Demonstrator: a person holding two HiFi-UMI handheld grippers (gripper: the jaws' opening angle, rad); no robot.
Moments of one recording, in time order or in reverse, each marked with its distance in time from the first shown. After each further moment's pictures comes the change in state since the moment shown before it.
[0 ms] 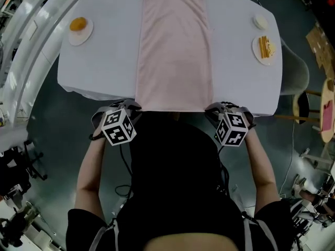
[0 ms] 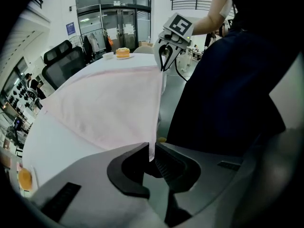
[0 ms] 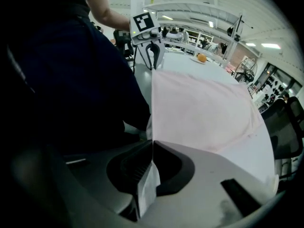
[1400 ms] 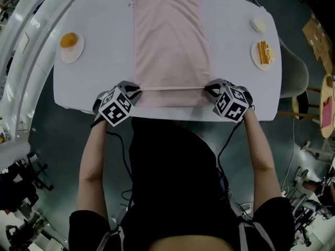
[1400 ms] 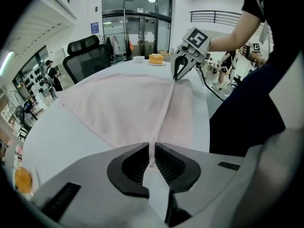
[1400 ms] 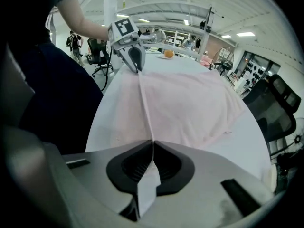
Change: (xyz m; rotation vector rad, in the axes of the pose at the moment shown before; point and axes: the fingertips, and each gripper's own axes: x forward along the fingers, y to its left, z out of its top) left arm 0.016 0.158 0.023 -0.182 -0.107 0.082; right arm 0.019 -0.155 -0.006 0.203 -0.030 -0.128
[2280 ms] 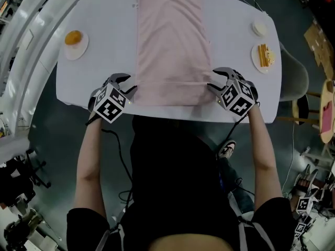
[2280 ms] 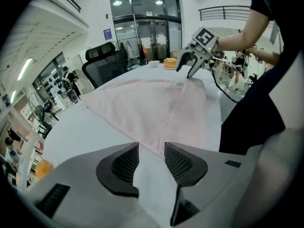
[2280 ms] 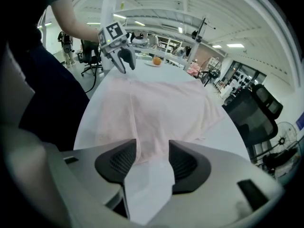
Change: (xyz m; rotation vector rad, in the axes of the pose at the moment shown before) left arm -0.032 0.031 0.001 -0.063 -0.028 0.181; right arm -0.033 -0.044 0.009 -0.001 -0.041 -0.158
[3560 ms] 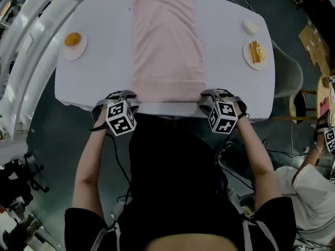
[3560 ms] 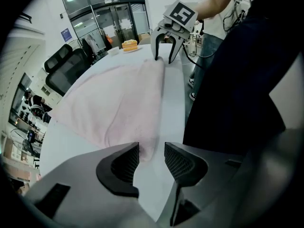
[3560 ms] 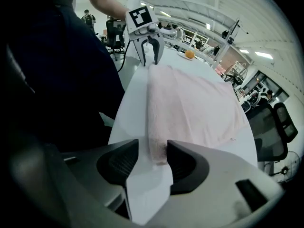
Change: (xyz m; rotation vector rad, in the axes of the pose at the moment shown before) left arm 0.010 -0.099 -0.039 0.348 0.185 -0.123; right arm -0.001 0.112 -0.033 -0.227 0.097 0.121
